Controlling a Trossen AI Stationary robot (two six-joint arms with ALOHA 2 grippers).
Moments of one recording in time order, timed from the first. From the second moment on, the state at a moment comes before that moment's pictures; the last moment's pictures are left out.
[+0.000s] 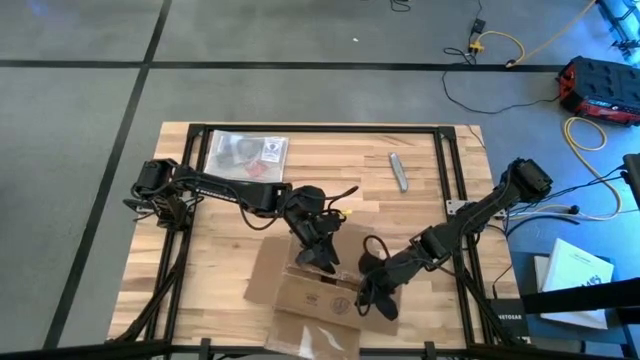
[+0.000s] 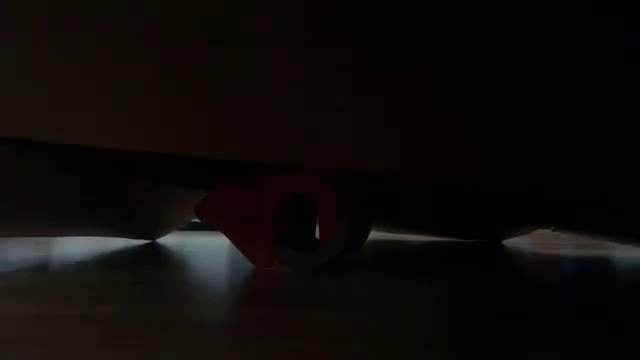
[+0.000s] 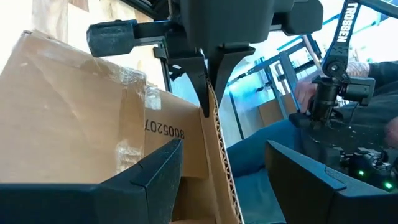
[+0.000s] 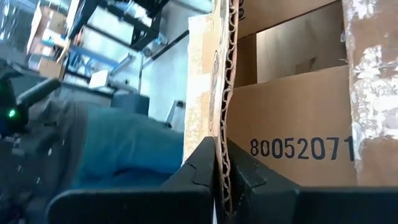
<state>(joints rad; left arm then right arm) -0.11 1.78 1.36 -0.05 0.65 -0.60 0.58 1.47 0.89 0.06 -0.09 0.97</state>
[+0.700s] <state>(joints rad) -0.11 1.78 1.36 -0.05 0.65 -0.60 0.56 1.47 0.89 0.09 0.19 1.06</state>
